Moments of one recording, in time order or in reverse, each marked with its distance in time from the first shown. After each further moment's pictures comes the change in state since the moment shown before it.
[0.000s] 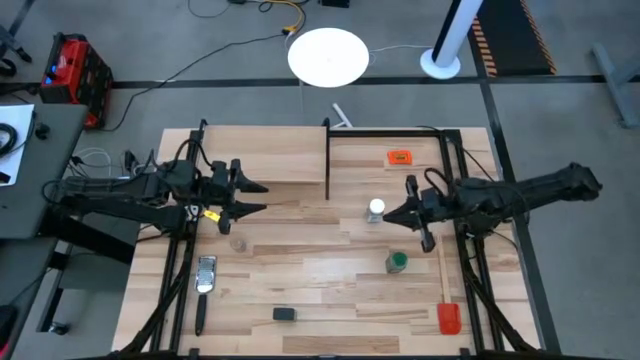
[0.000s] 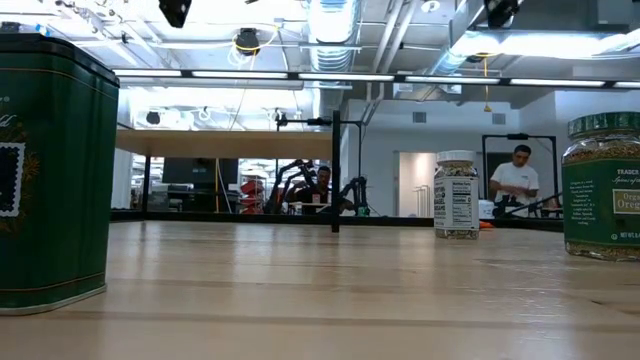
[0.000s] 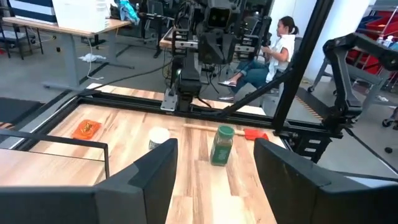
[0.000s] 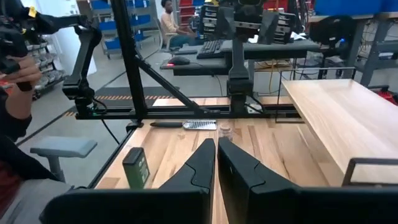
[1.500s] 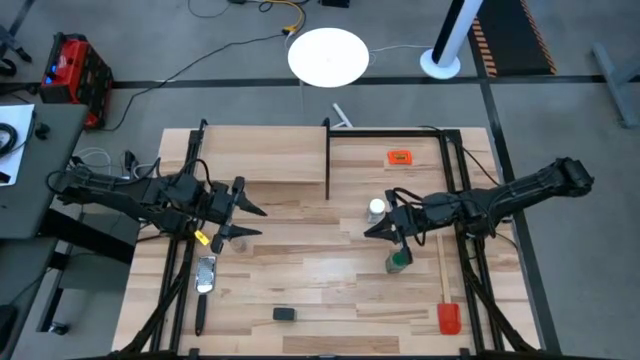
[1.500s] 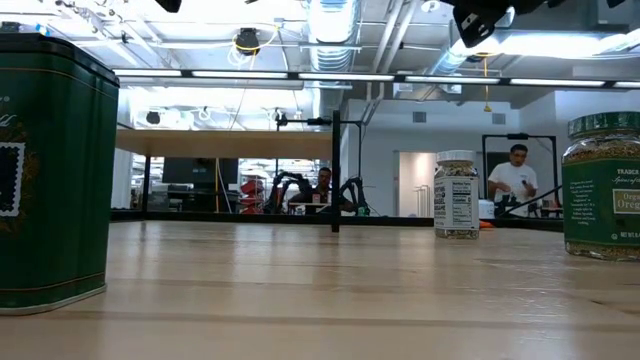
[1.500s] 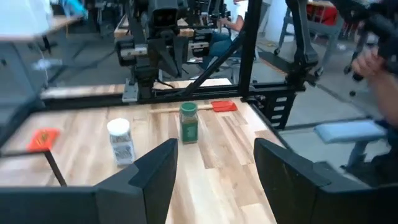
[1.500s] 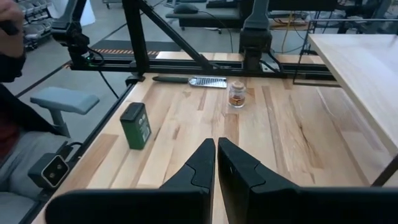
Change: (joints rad) left arm -0.184 0.006 -0.010 -0.045 0.000 0.184; right arm 0.051 0.234 0.033 0.017 0.002 -0.021
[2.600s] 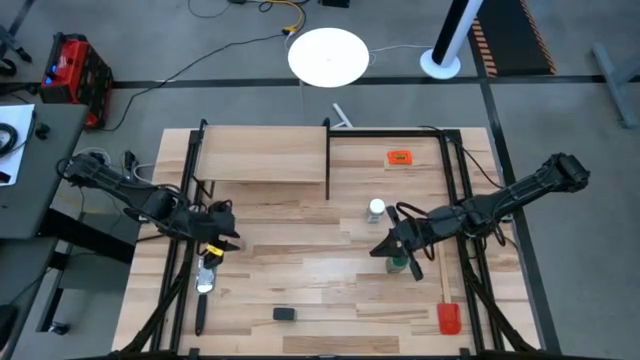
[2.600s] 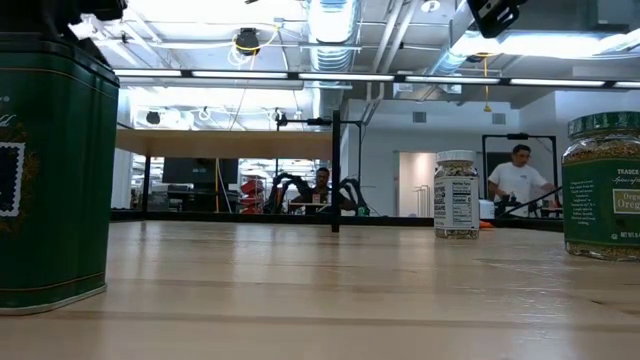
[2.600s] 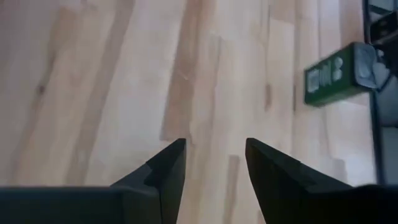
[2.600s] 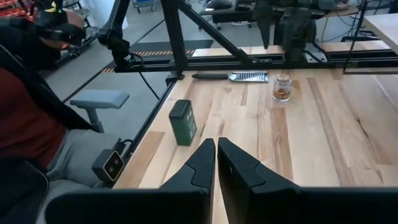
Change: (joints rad) left arm -0.276 0.068 0.016 -0.716 -0.199 -0.652; right arm 0.127 0.008 0.000 0.011 0.000 0.123
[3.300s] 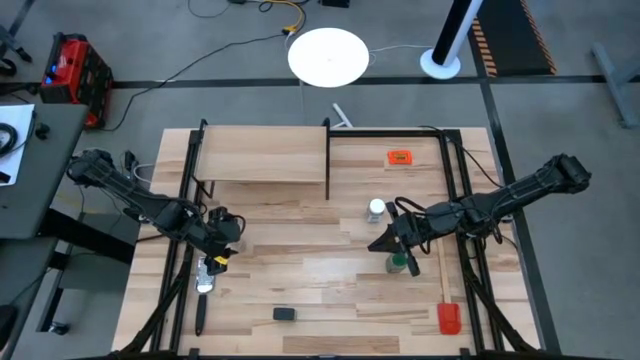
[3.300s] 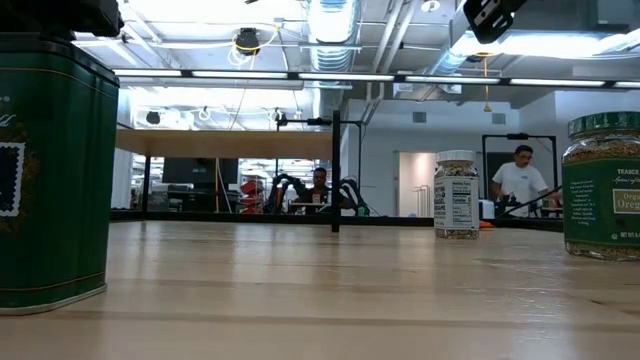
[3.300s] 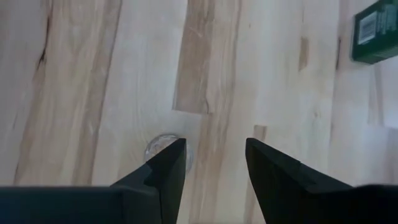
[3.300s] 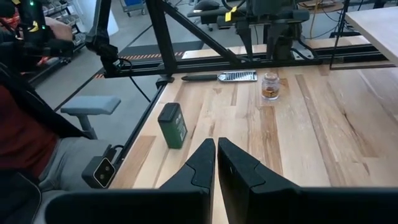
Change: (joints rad) left arm -0.058 0.145 0.000 -0.059 -0.046 -0.009; right arm -0.037 0.000 0.000 -0.004 0.001 0.025
